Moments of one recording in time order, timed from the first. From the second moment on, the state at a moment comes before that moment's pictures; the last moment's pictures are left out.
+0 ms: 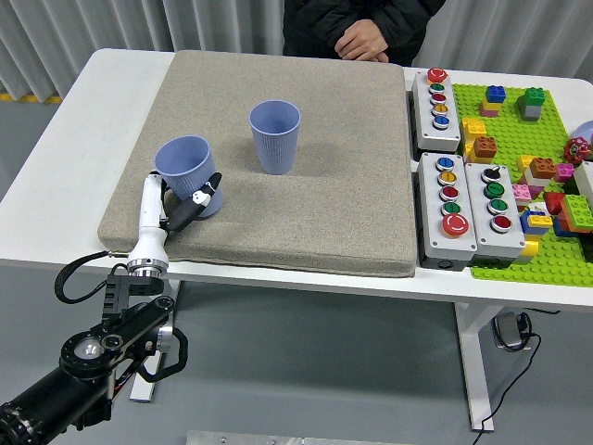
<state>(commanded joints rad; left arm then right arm) -0.37 0.07 -0.91 -0.88 1.02 0.60 -0.51 0.16 -0.09 1.93 0.18 -1.49 -0.16 -0.22</state>
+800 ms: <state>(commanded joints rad) -0.31 0.08 -0.93 -0.94 1.08 0.60 -0.50 0.17 -0.09 1.94 0.18 -1.50 -0.16 -0.22</state>
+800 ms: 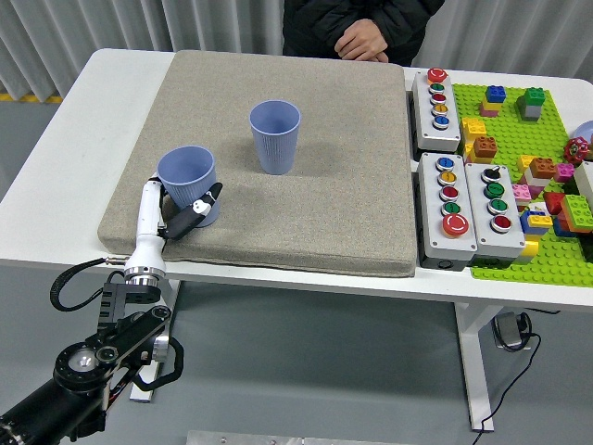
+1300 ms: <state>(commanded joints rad) -0.29 0.08 -0.93 -0.97 1.13 0.58 -0.47 0.16 -0.09 1.94 0.18 -1.51 -0.16 -0.23</state>
